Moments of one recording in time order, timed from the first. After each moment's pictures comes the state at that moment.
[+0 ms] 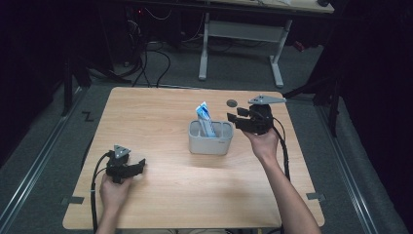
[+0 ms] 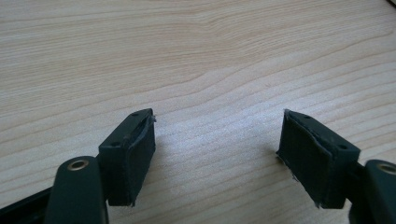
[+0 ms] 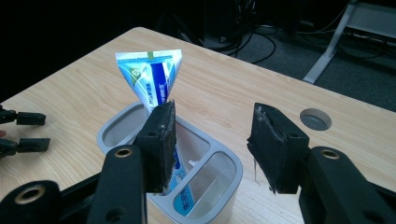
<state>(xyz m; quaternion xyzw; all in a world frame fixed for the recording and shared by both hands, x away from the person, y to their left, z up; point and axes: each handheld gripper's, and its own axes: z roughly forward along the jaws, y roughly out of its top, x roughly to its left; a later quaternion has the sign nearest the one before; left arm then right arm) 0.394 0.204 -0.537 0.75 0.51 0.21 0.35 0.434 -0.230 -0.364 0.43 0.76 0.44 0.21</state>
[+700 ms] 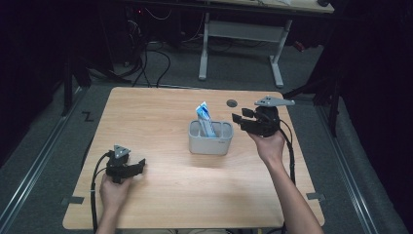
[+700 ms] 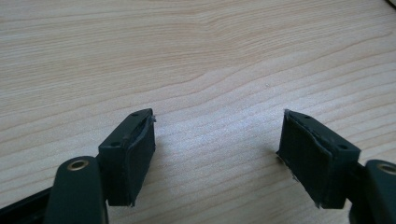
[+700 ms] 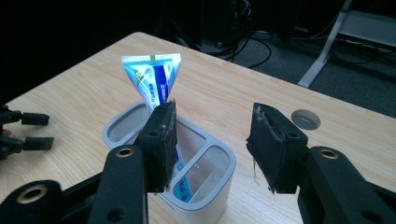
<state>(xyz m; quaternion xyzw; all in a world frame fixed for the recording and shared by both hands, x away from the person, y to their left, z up) 0.394 0.204 -0.537 0.75 0.51 0.21 0.35 0.418 -0.240 -0.355 0.43 0.75 0.45 0.22</state>
